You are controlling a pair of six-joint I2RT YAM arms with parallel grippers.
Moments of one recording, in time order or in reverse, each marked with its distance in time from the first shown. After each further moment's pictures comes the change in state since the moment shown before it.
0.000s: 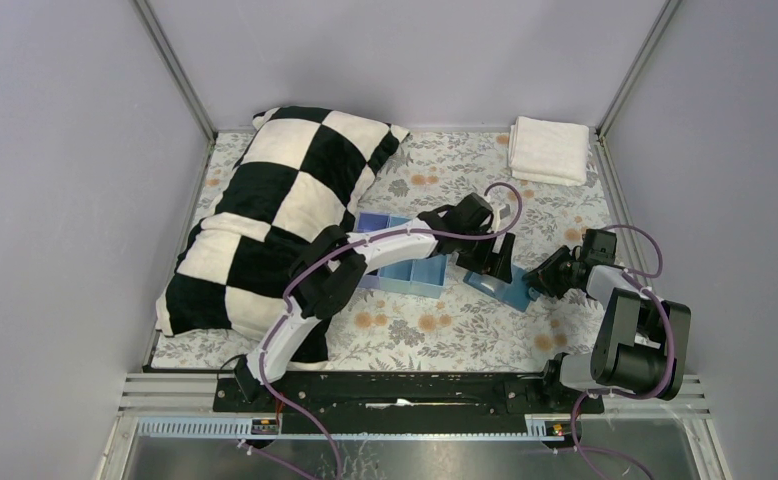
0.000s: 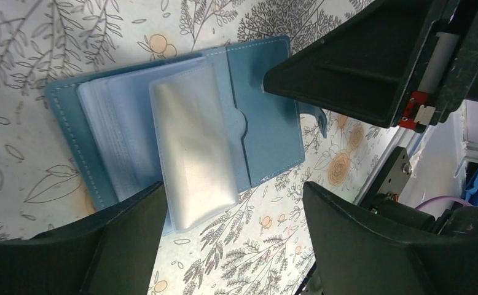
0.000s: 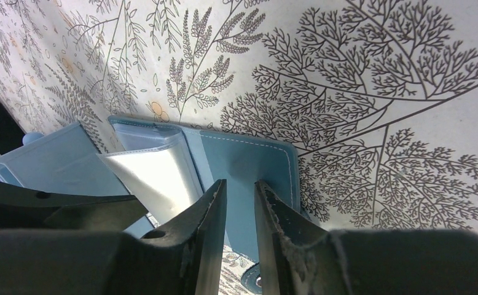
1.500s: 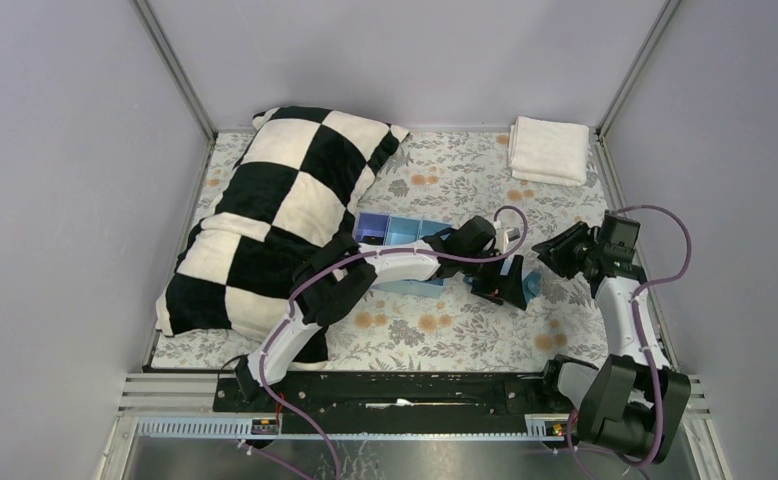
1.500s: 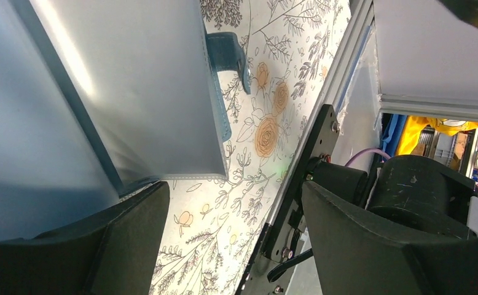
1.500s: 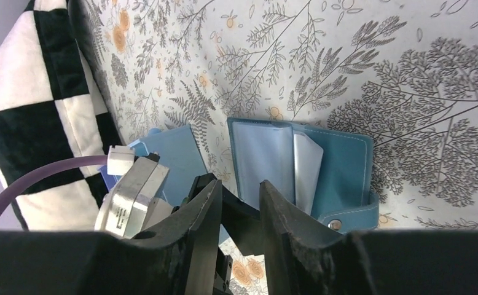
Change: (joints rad) left arm -0.071 0.001 -0.177 0.314 0.222 -0.196; right arm -0.006 -0.312 0.107 -0.132 0.001 0.093
